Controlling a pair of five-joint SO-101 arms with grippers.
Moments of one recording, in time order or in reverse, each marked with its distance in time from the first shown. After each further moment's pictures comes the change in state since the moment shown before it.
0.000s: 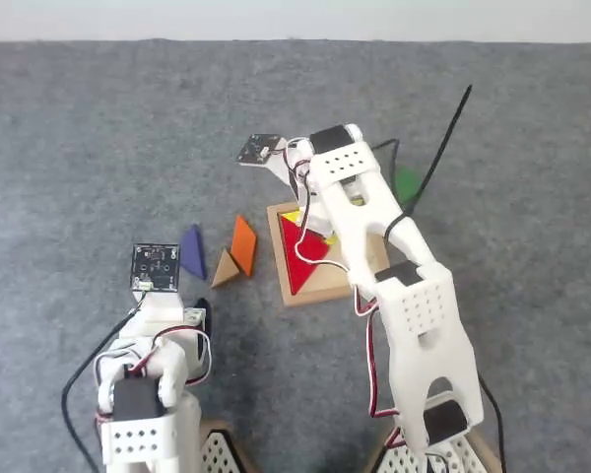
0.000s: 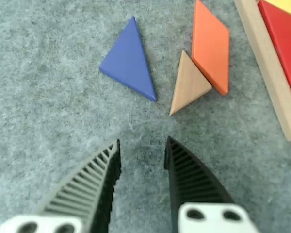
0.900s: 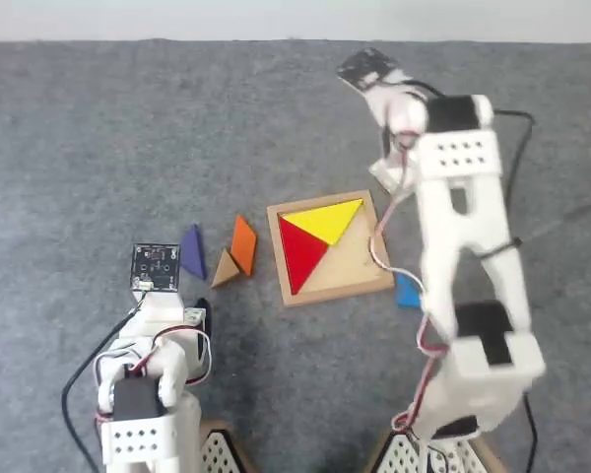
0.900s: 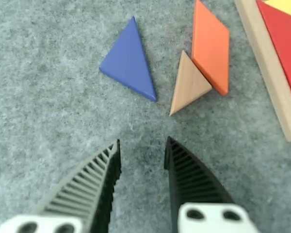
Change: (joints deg) left arm 0.0 0.0 0.0 0.0 0.0; right arm 15.7 -34.3 14.0 3.4 -10.3
